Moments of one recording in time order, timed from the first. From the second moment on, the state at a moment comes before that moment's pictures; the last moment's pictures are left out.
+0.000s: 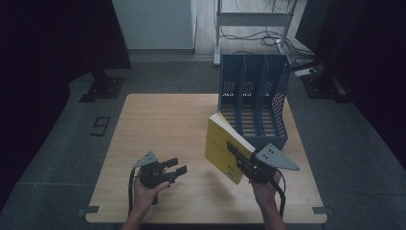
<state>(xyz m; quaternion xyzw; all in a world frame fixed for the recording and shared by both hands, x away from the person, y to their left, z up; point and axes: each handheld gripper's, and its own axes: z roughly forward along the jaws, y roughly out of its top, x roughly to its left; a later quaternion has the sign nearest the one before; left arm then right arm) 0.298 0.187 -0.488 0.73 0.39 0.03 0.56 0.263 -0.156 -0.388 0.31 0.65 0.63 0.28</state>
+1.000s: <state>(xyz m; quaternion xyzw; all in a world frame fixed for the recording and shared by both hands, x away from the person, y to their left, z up) 0.299 0.190 -0.492 0.72 0.41 0.04 0.56 0.284 -0.168 -0.355 0.34 0.62 0.64 0.30</state>
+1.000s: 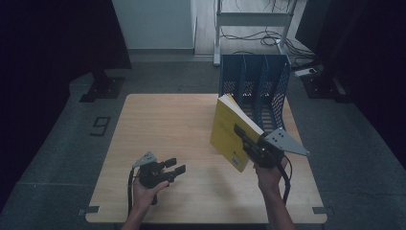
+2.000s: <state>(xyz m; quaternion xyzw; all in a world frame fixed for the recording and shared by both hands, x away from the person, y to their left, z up) 0.299 0.191 -0.492 0.72 0.41 0.03 0.56 0.307 -0.176 -0.341 0.36 0.61 0.62 0.34</state>
